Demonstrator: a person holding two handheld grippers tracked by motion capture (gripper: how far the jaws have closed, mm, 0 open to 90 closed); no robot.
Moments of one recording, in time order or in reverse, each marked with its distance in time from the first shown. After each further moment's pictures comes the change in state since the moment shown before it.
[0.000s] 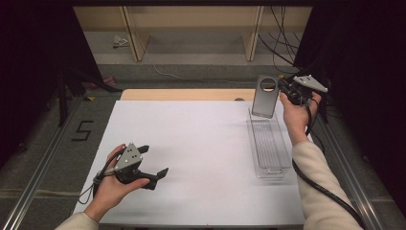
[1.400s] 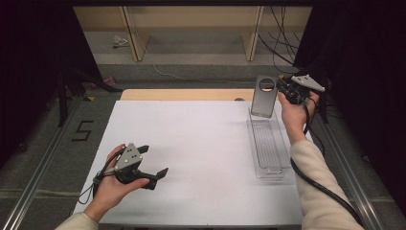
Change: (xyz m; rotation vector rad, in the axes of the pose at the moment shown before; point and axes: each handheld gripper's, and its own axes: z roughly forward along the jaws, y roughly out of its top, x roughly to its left) left arm 0.000 0.000 0.000 -0.001 0.003 -0.003; right arm 0.000 -0.003 0.009 0.009 -0.002 -0.001
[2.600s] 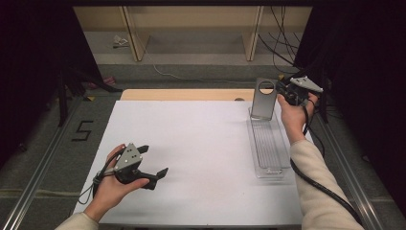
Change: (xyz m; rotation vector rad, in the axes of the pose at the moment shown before) left arm 0.000 0.000 0.000 0.000 0.001 0.001; right arm -0.002 -0.007 0.005 0.031 -0.002 -0.001
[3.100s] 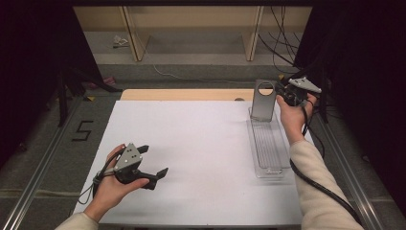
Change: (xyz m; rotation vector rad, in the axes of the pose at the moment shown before) left arm 0.000 0.000 0.000 0.000 -0.001 0.000; right arm 0.001 -0.003 0.002 0.016 -0.001 -0.010
